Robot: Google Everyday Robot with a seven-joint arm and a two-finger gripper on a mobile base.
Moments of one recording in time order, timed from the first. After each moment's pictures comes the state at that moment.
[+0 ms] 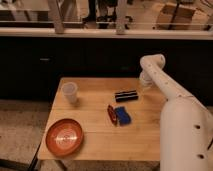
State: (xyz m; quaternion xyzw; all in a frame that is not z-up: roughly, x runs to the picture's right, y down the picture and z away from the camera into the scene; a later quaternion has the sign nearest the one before) arm 0.264 0.028 0.956 -0.29 -0.03 -0.11 0.95
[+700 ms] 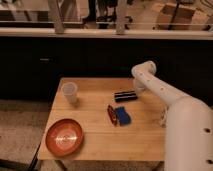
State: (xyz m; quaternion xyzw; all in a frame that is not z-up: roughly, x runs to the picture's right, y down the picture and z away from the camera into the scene) arm 0.232 0.056 0.968 -0.27 -0.02 -0.19 0.94
